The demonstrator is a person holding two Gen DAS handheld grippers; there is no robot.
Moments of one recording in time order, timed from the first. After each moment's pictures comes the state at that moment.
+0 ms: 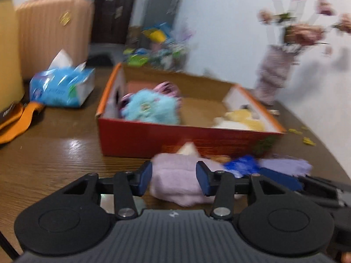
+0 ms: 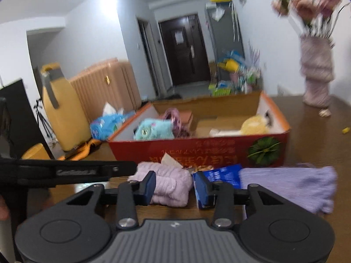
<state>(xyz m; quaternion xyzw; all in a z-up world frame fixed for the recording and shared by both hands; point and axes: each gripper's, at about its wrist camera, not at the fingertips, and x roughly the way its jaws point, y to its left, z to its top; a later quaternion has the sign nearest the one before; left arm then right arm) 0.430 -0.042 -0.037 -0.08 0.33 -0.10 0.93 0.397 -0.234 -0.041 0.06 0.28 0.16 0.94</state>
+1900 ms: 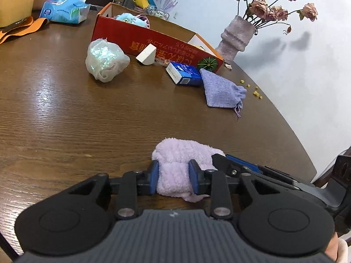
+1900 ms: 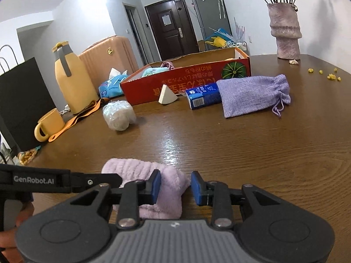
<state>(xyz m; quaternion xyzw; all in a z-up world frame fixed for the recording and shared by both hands) 0.241 -0.043 -0.070 -0.15 0.40 -0.20 0.88 0.223 -0.262 -0.080 0.10 0.32 0.14 0.93</state>
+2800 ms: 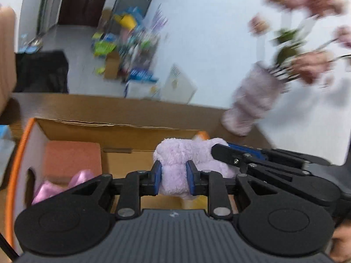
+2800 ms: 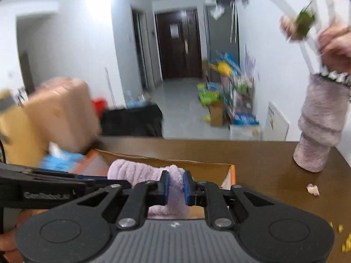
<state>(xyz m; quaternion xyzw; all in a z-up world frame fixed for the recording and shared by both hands) 0.627 -0.129 0.026 -0.11 0.39 -0.19 0.90 0.621 -0.307 0.041 0.01 0.32 0.13 0.94</state>
